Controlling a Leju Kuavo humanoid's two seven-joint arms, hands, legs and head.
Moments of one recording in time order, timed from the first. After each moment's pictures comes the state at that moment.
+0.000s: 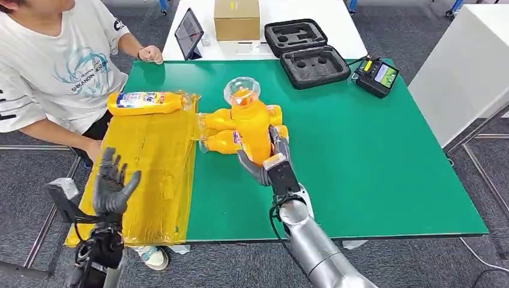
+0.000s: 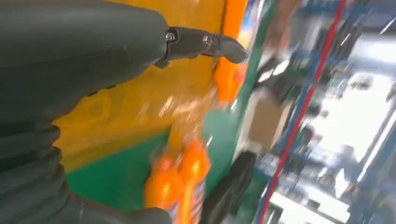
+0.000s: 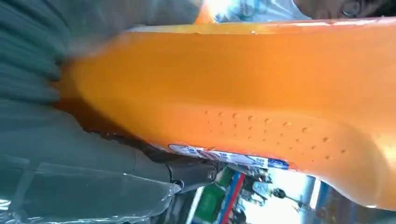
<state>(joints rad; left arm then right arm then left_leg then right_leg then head) -0.15 -0.10 0.18 -1.24 0.40 -0.15 -0.47 -0.44 0.22 0.24 -0.93 0.14 -0.38 -0.70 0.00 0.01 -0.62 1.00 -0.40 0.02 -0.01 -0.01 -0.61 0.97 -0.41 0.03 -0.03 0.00</state>
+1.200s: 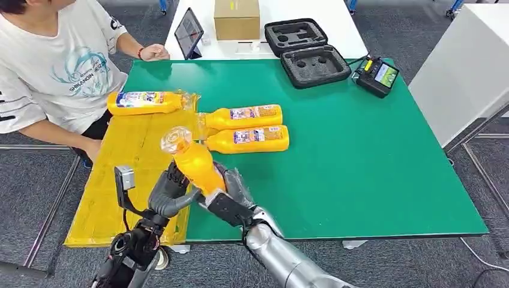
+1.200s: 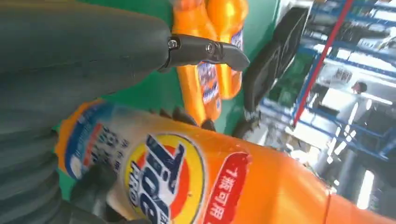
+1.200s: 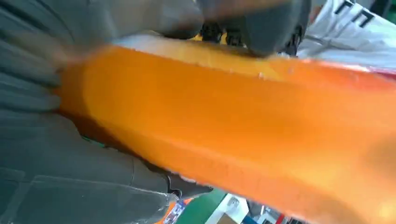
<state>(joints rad) -0.18 -0.08 -0.18 -1.22 0.60 -0.25 -0.38 -0.49 0.34 0.47 -0.58 0.26 -0.38 -0.67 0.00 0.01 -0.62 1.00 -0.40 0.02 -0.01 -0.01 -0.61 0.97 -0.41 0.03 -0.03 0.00</state>
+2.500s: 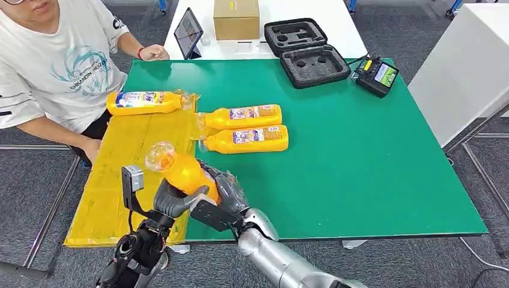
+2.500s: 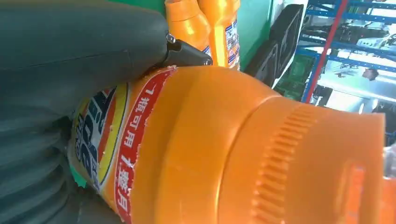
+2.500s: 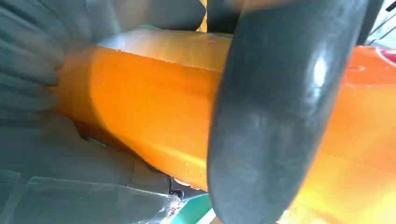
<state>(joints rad) -0.17 -0.08 -0.27 -1.32 0.51 -0.12 -0.39 -0.53 0.36 0.60 -0.49 0.26 -0.57 -0.58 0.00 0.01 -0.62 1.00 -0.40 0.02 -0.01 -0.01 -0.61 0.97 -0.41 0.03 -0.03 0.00</state>
